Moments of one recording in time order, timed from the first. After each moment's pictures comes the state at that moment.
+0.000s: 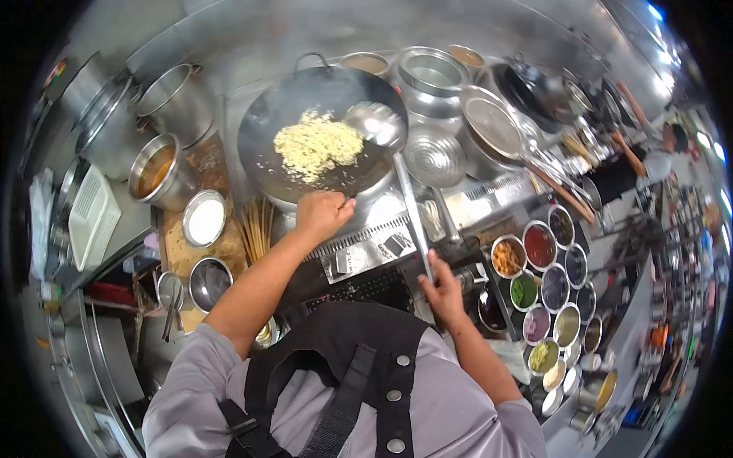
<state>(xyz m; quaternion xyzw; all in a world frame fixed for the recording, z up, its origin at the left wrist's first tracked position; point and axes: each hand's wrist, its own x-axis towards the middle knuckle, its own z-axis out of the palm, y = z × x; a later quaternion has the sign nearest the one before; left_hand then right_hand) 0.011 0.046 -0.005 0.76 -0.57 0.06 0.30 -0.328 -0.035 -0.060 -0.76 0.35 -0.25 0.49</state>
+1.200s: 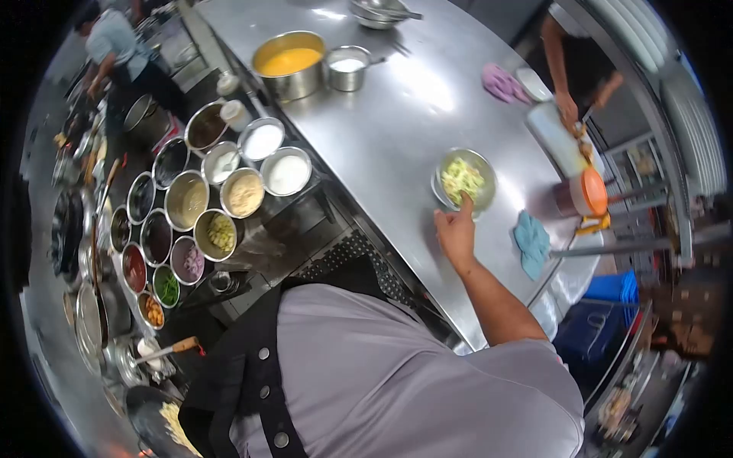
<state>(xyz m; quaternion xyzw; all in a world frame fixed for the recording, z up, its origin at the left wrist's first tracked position) -0.274 0.095 -0.076 0.72 -0.62 0.21 0.23 -0.949 0.374 -0.080 -0.08 0.84 -0.54 0.05</state>
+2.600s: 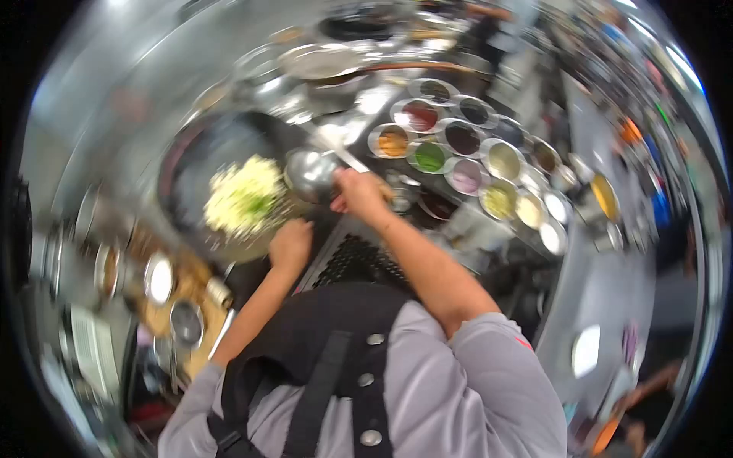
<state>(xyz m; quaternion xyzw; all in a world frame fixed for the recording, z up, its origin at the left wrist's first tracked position) -0.204 0.116 -0.069 0.71 -0.66 0.01 0.24 -0.388 0.003 -0.005 -0.61 0.44 -0.34 0.56</state>
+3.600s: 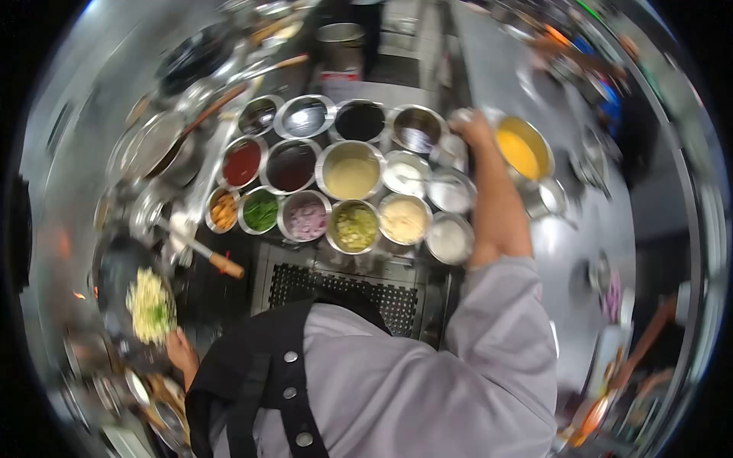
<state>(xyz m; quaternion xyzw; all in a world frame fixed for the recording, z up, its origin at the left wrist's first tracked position) -0.227 0.095 -0.095 0.74 -0.62 0.15 0.22 -1.081 -0.205 -0.019 -0.48 0.80 -0.32 0.15</state>
